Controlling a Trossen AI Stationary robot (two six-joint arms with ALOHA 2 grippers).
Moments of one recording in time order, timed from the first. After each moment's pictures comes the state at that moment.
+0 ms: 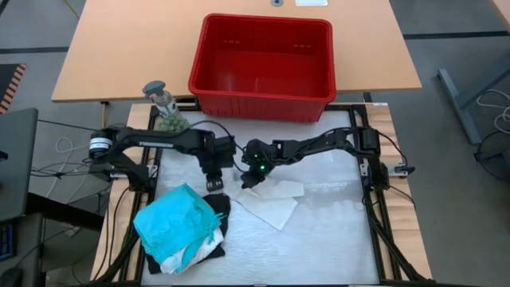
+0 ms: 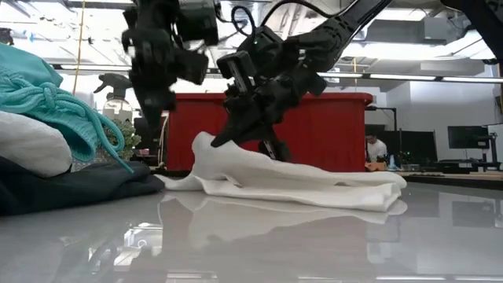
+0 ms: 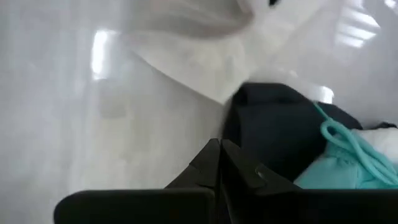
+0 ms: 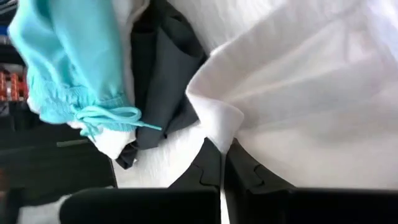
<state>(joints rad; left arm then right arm) 0.18 1.54 1.13 -0.94 0.27 -0.12 -0.11 2.02 1.30 -0.04 -0.53 0.81</state>
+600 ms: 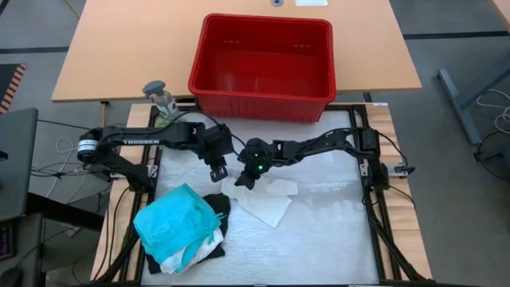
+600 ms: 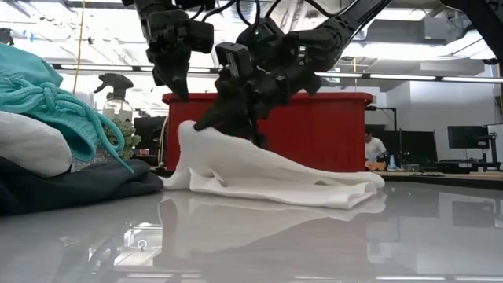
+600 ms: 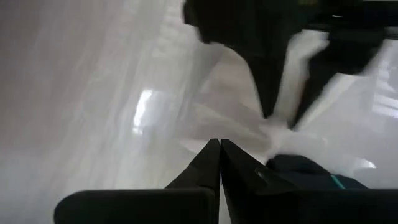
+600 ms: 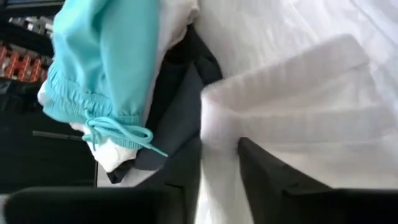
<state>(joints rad) 0.19 1.44 1.18 -0.82 0.06 -0.18 -0.11 2.02 1.29 0.11 -0.47 0.63</state>
